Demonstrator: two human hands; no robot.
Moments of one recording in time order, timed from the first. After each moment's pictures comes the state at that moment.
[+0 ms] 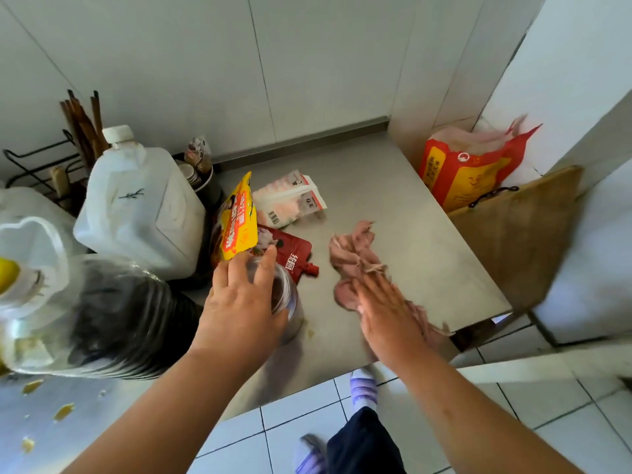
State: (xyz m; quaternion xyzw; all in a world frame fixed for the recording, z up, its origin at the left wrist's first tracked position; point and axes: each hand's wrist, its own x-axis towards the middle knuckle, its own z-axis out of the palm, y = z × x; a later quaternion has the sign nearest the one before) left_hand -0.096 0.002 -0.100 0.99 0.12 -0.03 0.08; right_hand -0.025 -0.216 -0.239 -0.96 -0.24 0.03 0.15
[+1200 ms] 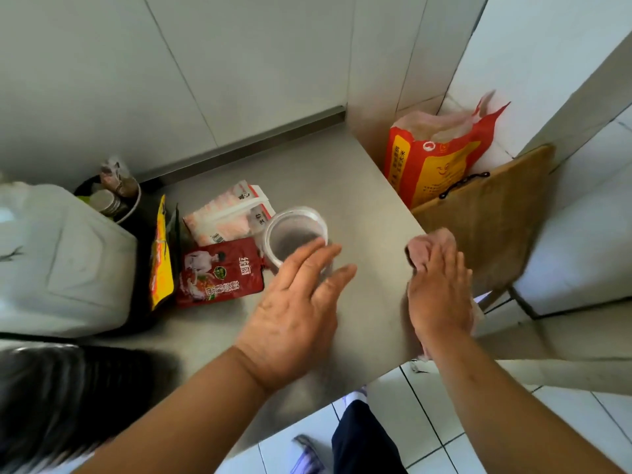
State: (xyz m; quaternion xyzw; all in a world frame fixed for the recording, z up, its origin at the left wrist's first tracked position) left_hand -0.006 -0.087 -0.102 0.96 -0.21 0.12 0.17; right_hand 0.063 -0.310 -0.232 -0.99 0.11 0.03 0.10
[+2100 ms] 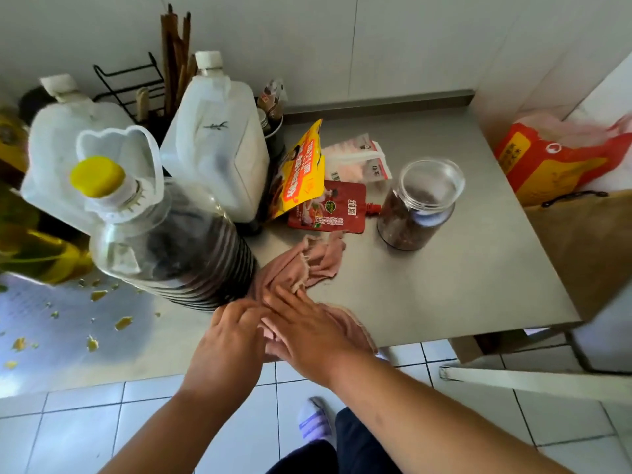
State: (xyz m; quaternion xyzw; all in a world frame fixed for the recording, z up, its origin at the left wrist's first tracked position) left_hand -0.219 0.051 -0.161 0.97 0.18 -0.03 0.19; right_hand -0.119 -0.066 -0.228 -0.81 -0.55 0.15 0.14
